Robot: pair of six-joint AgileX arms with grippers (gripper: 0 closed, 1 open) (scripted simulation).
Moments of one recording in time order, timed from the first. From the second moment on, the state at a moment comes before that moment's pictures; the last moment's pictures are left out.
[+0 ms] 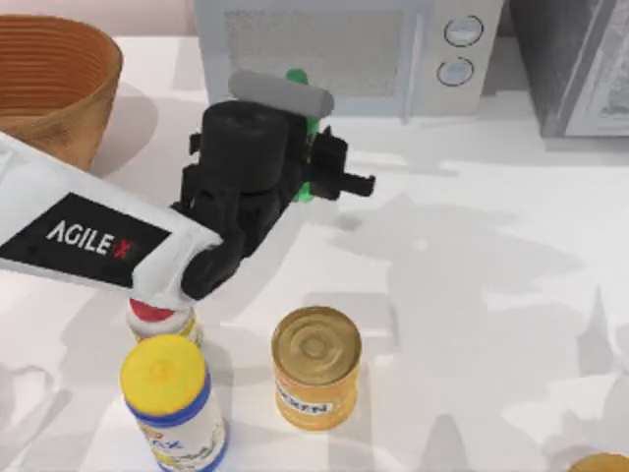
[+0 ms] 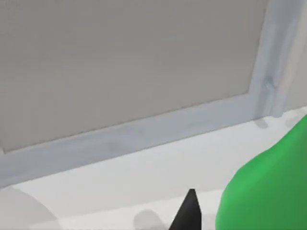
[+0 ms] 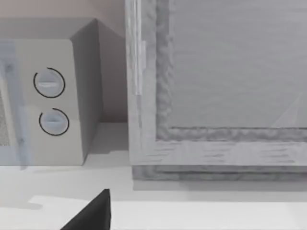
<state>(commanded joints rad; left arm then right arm) -0.60 1.97 0.93 0.71 -0.21 -0.06 0.00 0.00 0.00 0.00 0.00 0.00</state>
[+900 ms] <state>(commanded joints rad) -0.44 1.58 0.47 0.70 -0.38 -0.13 0.00 0.00 0.00 0.00 0.00 0.00</state>
